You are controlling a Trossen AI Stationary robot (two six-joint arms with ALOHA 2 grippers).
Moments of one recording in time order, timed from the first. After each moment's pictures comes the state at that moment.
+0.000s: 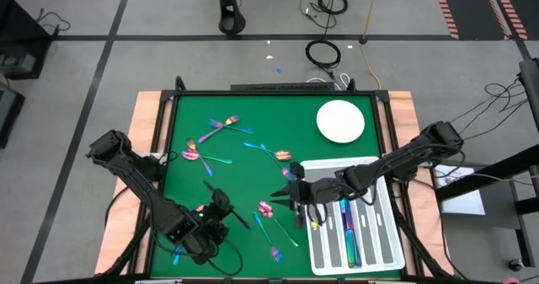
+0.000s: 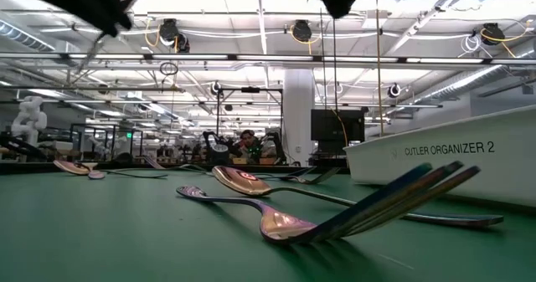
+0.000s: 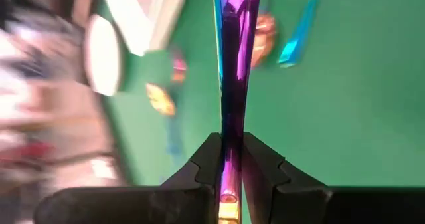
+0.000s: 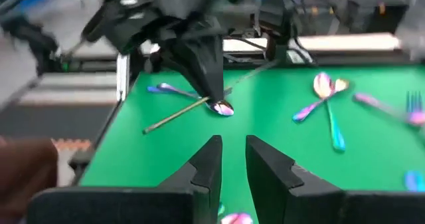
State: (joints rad) left arm -0.78 1.65 1.22 -0.90 -0.78 0.10; right arm 0.38 1.57 1.02 0.21 0.31 0.24
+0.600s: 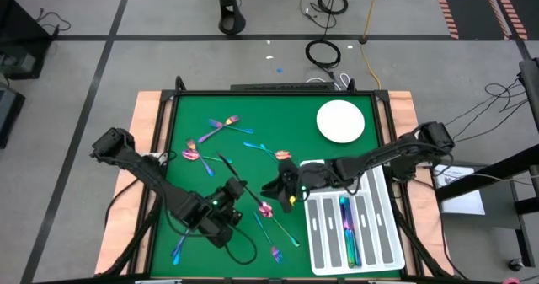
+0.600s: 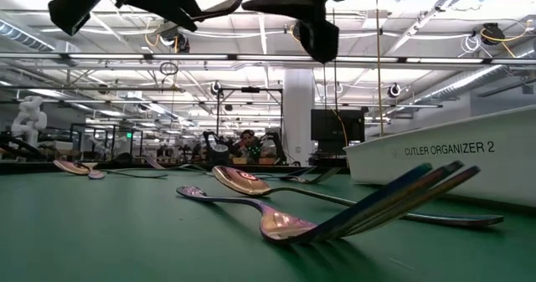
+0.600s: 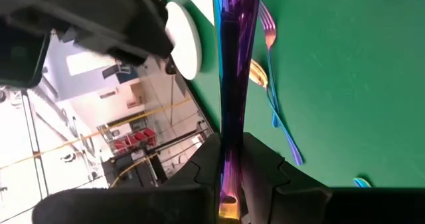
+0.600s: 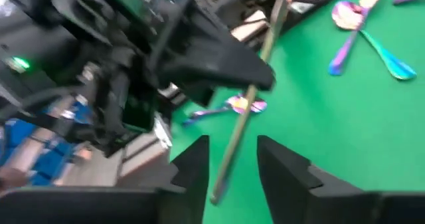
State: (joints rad) left arm -0.63 1.65 1.22 -0.79 -1.02 0.59; right arm 0.24 1.64 1.02 0.33 0.08 0.78
